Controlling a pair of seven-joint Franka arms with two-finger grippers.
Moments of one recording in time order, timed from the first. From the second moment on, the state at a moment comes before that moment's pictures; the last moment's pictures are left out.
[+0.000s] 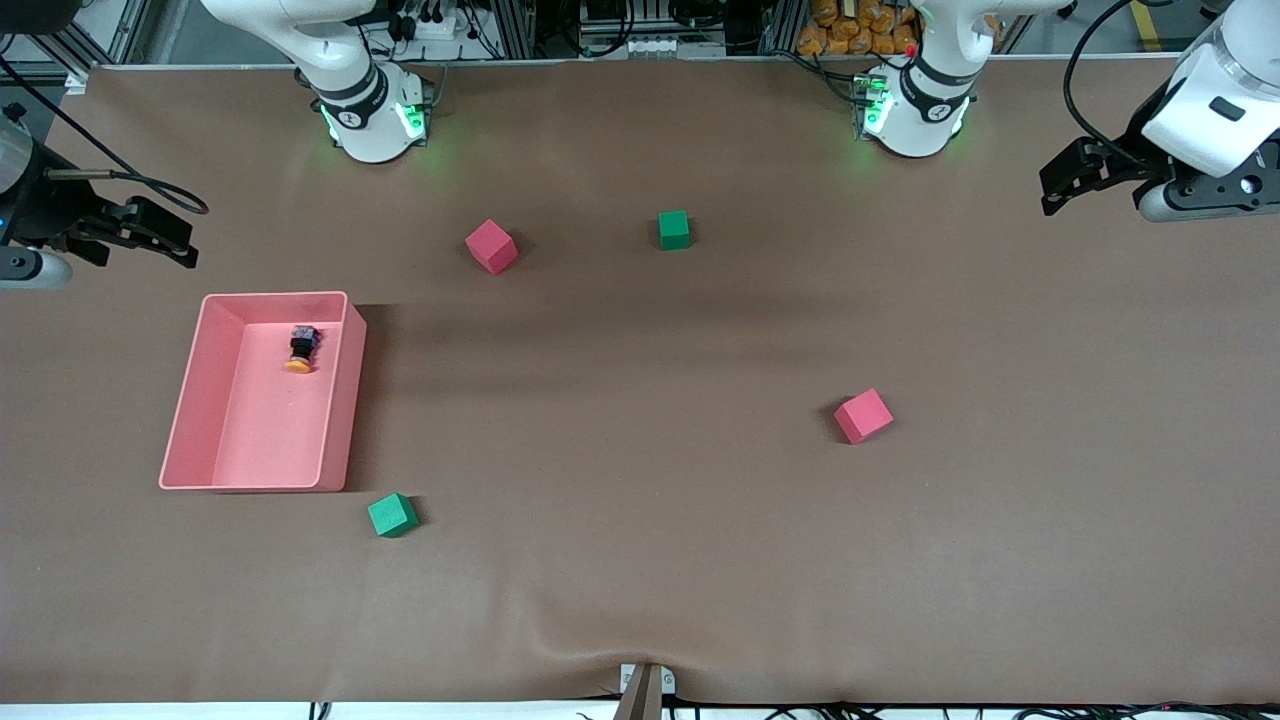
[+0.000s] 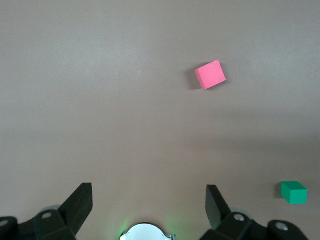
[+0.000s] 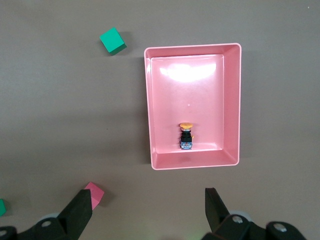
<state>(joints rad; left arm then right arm) -0.03 -0.16 -0.11 -1.71 0.02 1.50 -0.18 0.10 0.00 -0.05 -1.54 -0.01 1.48 0.08</state>
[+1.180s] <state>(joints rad) -0.02 -0.16 -0.11 -1.71 0.02 1.49 -0.18 0.09 0.01 -0.05 -1.55 -0.01 1.42 0.08</state>
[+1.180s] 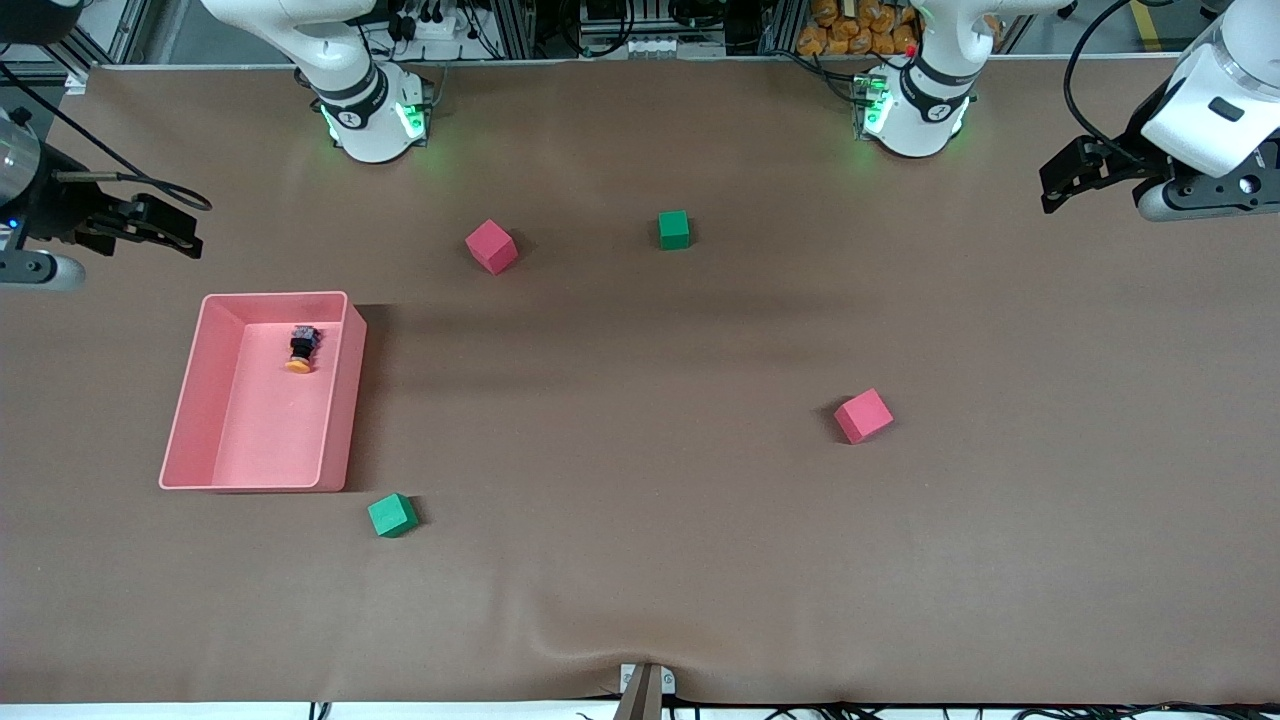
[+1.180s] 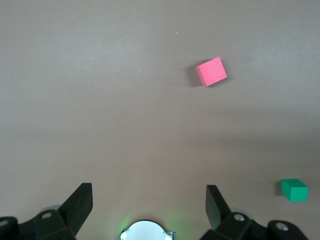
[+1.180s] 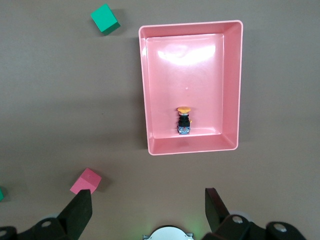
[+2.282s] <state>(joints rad) -0.02 -0.16 -0.11 -1.71 0.02 1.49 -0.18 0.00 0.06 -0.06 -1.75 -0.01 1.55 0.07</state>
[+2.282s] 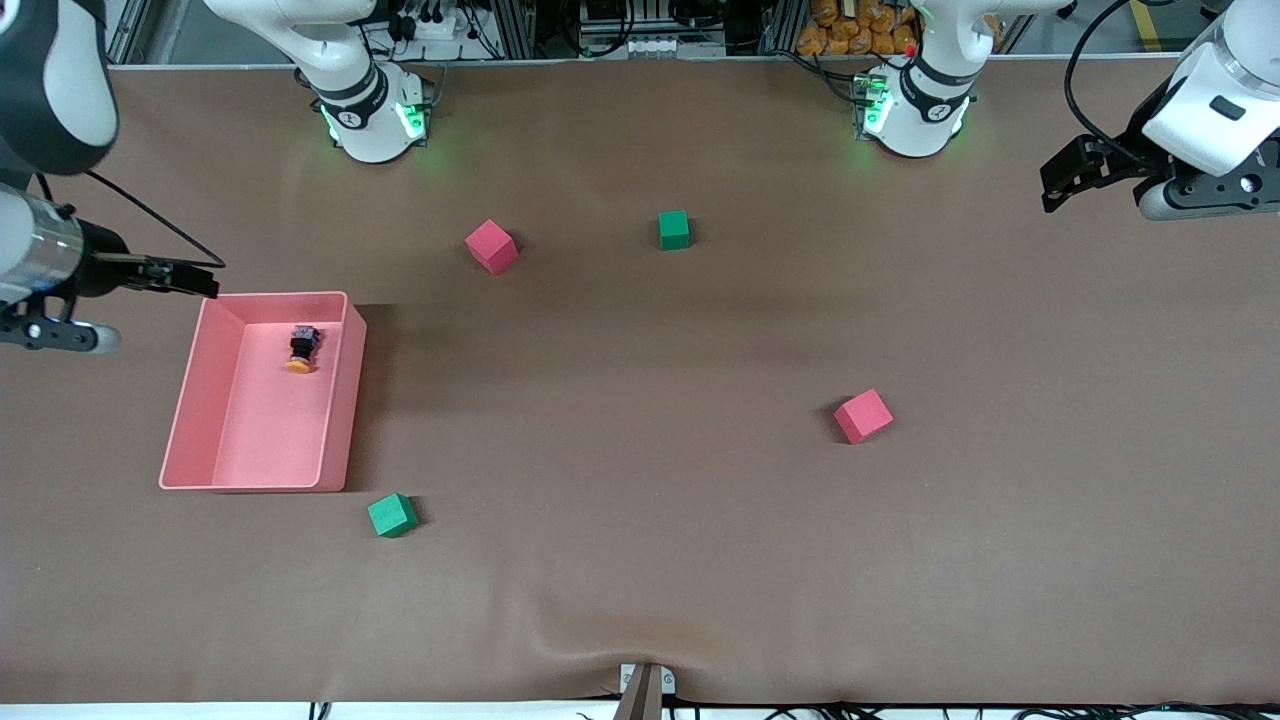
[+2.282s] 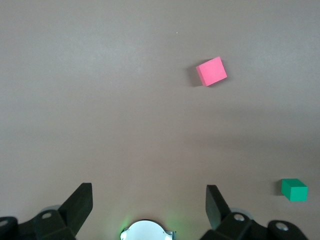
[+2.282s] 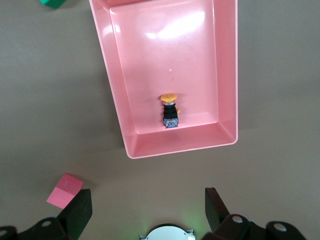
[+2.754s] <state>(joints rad) -0.02 -0.16 -0.11 -1.71 0.02 1.49 -0.18 0.00 0.06 -0.06 -1.86 -0.01 1.70 0.07</state>
